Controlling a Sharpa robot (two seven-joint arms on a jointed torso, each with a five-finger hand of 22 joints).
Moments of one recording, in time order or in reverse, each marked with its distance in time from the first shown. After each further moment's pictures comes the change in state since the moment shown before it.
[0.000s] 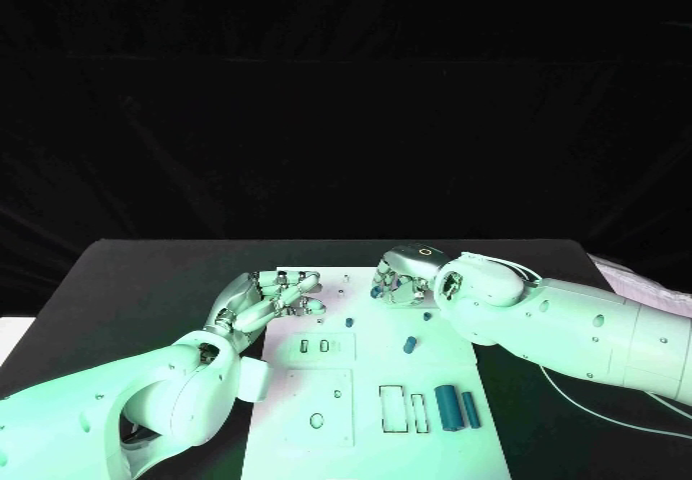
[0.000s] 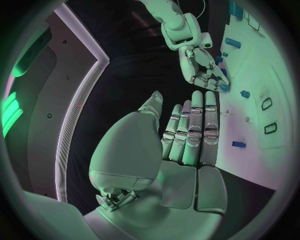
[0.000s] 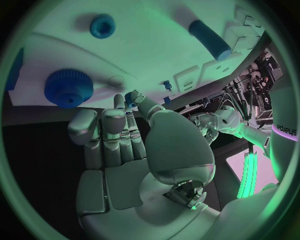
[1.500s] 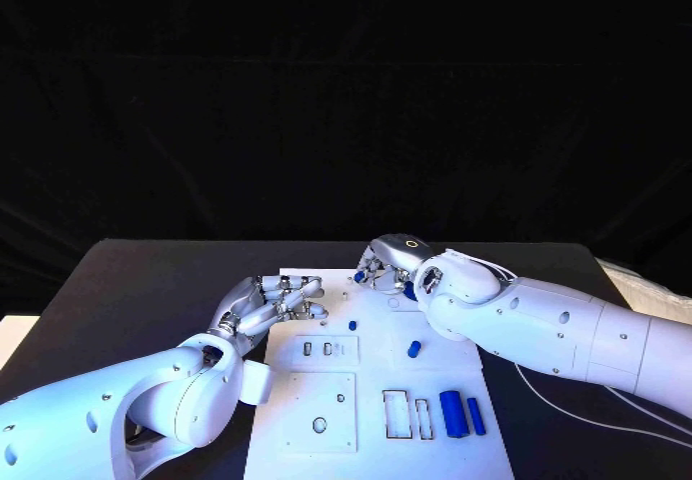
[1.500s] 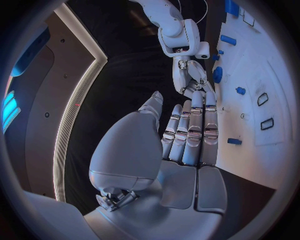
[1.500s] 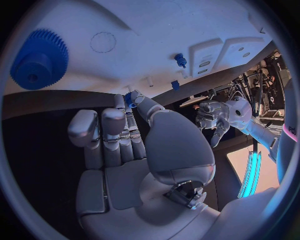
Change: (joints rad) left arm 0.000 0.007 0.000 -0.017 0.001 0.008 -0.011; left_hand 0.000 0.000 0.000 -0.005 0.000 0.000 0.000 -0.004 0.000 0.000 0.000 0.000 0.000 0.000 0.000 0.000 0.004 0.000 0.004 0.004 -0.004 -0.002; right arm 0.004 0.117 0.019 -0.089 0.004 -0.109 -0.053; right_hand 0.005 -0.005 0.014 0.019 -0.020 0.002 0.002 -0.008 0.000 0.001 0.001 -0.004 -0.001 0.000 0.000 0.010 0.002 0.000 0.003 -0.003 0.009 0.014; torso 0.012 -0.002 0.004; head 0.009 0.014
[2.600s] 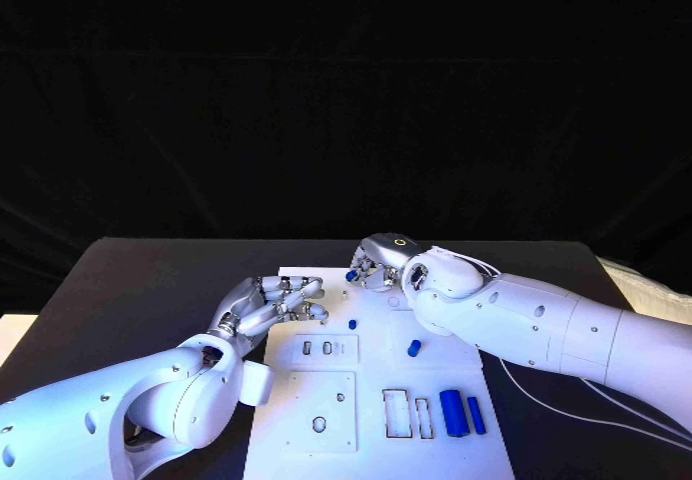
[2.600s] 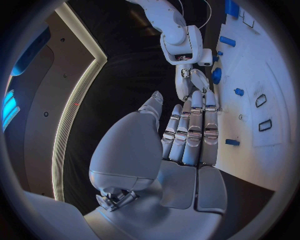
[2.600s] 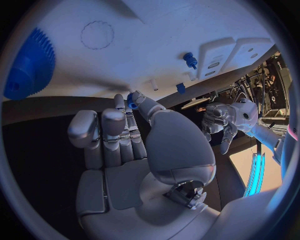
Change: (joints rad) left arm 0.000 0.000 0.000 0.005 0.000 0.004 -0.006; left_hand 0.000 0.000 -0.003 -0.003 0.000 0.000 0.000 0.000 0.000 0.000 0.000 -0.004 0.000 0.000 0.000 -0.004 0.003 0.000 0.000 0.000 -0.004 -0.001; right arm 0.002 0.074 0.002 -0.092 0.003 0.029 0.001; right_hand -0.010 -0.013 0.005 0.019 -0.003 -0.002 -0.002 -0.002 0.001 -0.003 0.004 0.000 -0.001 0.000 0.000 0.008 0.002 0.000 0.004 0.004 0.008 0.008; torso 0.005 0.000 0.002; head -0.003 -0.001
